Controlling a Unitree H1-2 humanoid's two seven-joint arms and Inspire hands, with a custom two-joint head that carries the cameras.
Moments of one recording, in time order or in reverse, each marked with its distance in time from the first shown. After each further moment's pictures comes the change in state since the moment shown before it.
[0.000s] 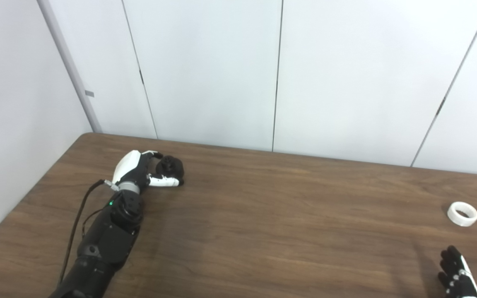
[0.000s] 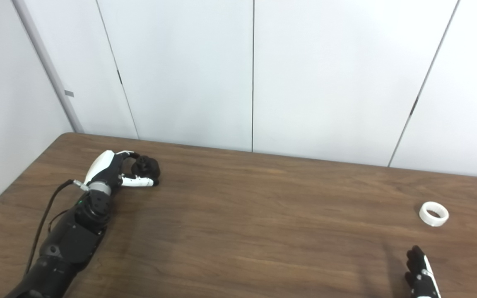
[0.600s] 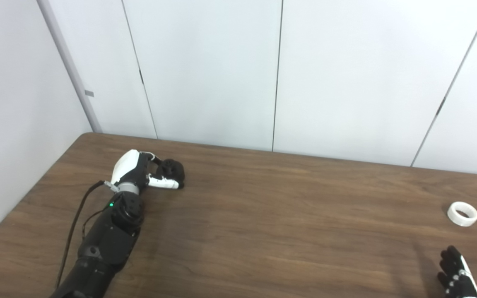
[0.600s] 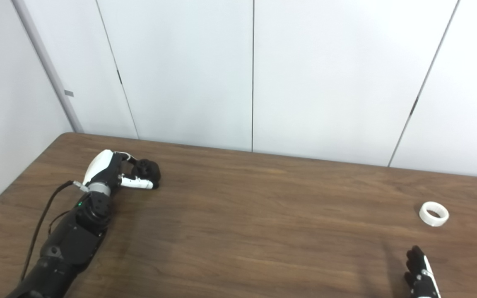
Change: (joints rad) left arm 0.009 -0.002 -0.008 0.018 0.014 -0.047 0.084; right arm 0.001 0.000 -0.002 0.000 0.010 -0.003 0.004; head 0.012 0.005
